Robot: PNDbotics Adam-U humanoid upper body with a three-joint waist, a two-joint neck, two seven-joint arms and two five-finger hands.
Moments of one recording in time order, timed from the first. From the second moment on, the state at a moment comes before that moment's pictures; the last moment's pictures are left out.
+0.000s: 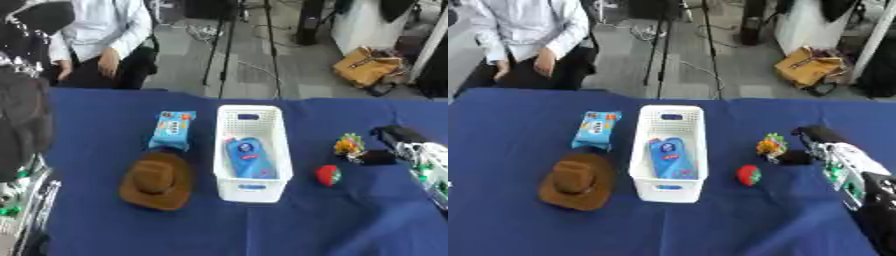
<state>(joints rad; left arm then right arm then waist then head) -0.58 0.27 0.01 -1.99 0.02 -0.45 0.07 -1.05 -0.50 0.29 -0.69 0.86 0.24 0.20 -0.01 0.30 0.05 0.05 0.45</state>
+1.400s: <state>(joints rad) -0.59 0.27 0.01 -1.99 0.03 -0.45 0.06 -1.06 -0.50 0.26 -0.65 0.89 0.17 0.22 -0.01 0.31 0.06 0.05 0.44</state>
